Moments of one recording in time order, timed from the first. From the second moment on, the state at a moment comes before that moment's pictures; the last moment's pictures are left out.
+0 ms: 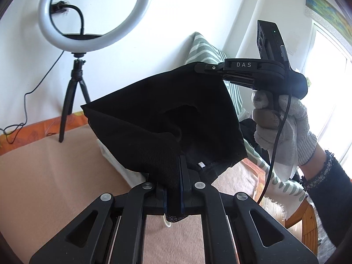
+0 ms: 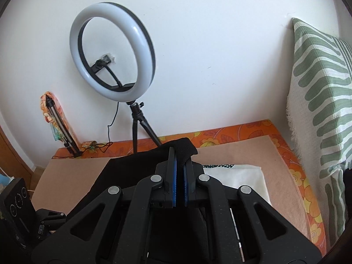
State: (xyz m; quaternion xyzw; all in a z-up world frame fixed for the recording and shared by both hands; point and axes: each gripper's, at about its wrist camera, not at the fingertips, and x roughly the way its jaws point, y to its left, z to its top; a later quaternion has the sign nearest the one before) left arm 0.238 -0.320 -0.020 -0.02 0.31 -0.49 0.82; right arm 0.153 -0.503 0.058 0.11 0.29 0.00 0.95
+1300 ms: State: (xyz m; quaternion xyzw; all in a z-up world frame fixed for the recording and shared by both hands) left arm 0.202 -0.372 -0.030 0.07 0.34 -0.44 0.83; right arm 0.145 -0.587 0.030 0.09 0.31 -0.14 0.94
